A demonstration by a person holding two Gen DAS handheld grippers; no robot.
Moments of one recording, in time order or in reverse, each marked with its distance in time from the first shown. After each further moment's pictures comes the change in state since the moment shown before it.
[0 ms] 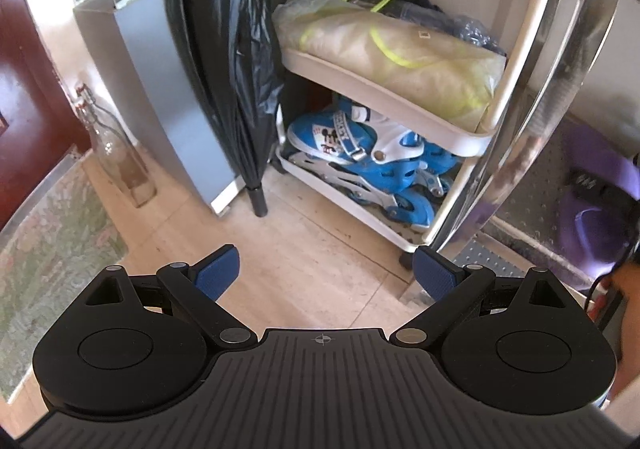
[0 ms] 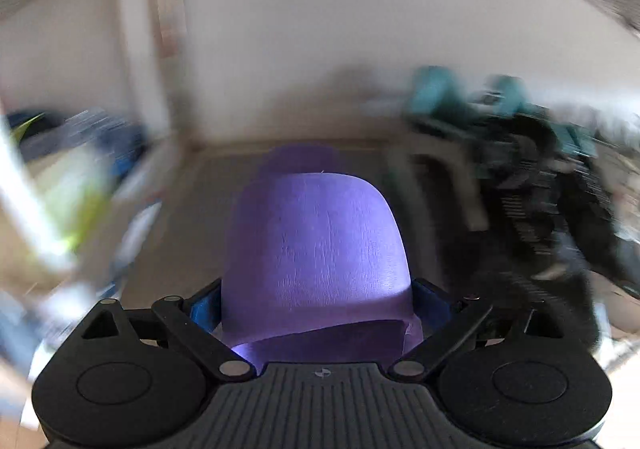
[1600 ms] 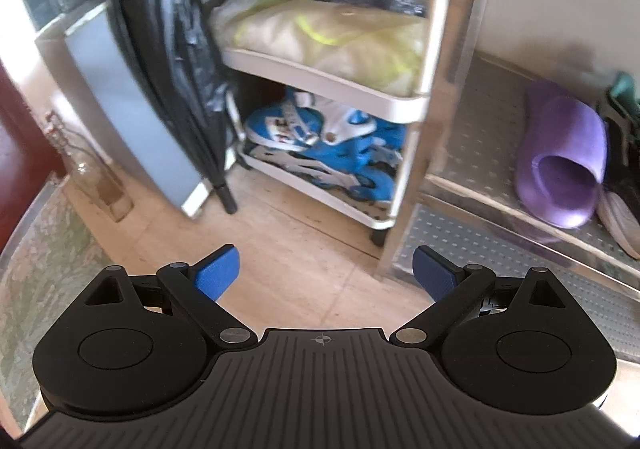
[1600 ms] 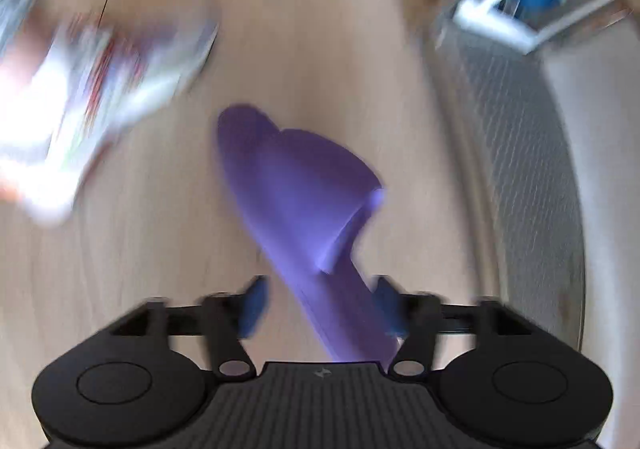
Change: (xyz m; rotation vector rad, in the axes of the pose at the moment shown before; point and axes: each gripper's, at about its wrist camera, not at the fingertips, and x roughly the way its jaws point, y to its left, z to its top) left arm -0.016 -0.057 -0.021 0.149 0.026 -0.073; right arm -0.092 -0.170 -0.311 -1.403 0.475 0.411
